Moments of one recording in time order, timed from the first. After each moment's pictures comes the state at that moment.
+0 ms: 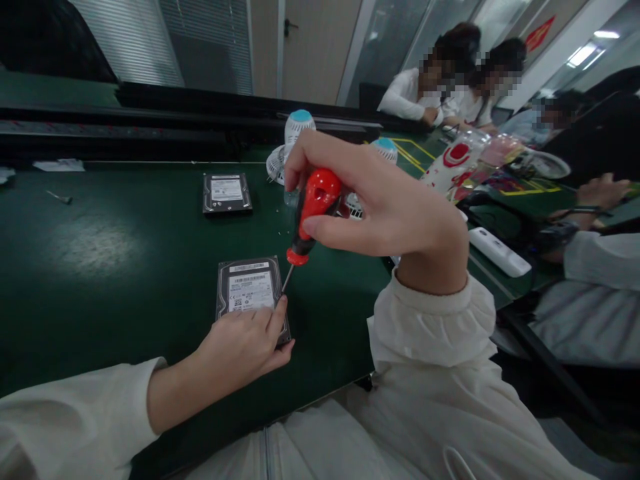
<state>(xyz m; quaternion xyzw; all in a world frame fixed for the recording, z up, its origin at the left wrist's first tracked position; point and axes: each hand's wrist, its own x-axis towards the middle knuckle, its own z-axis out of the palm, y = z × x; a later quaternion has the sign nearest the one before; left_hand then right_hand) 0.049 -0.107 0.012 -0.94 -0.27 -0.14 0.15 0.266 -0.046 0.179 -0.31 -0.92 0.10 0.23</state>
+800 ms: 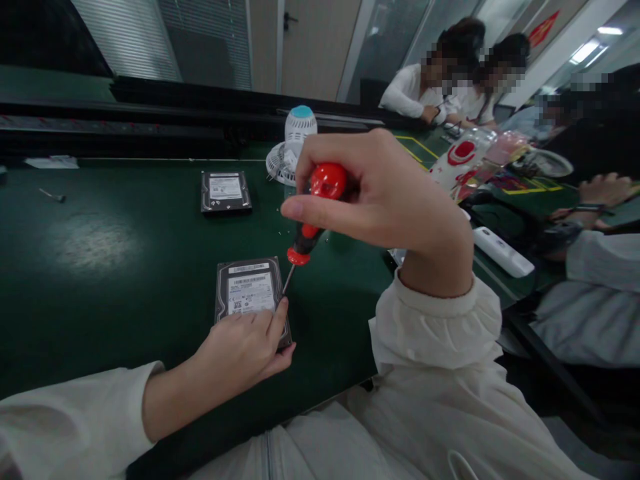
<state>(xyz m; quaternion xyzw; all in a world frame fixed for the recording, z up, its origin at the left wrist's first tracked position) 0.050 -0.105 0.015 -0.94 -0.26 -0.16 0.16 0.266 -0.043 0.180 -0.35 -0.90 0.05 0.24</state>
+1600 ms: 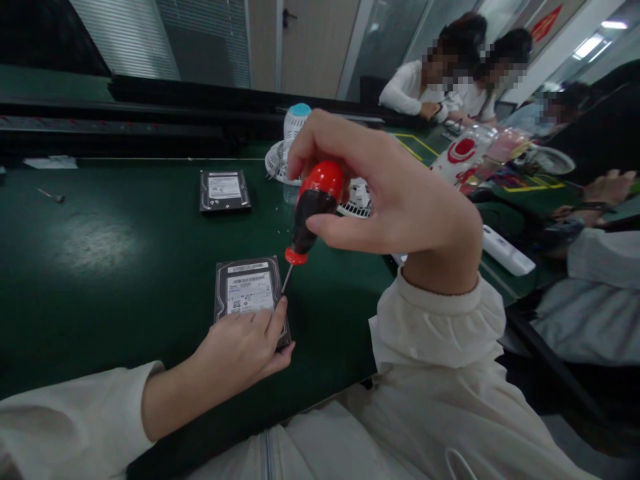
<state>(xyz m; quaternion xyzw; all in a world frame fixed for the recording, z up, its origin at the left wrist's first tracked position) 0.049 -0.106 0.014 -0.94 -0.26 -0.15 0.16 0.270 -0.044 0.182 -0.31 -0.92 0.10 0.23</state>
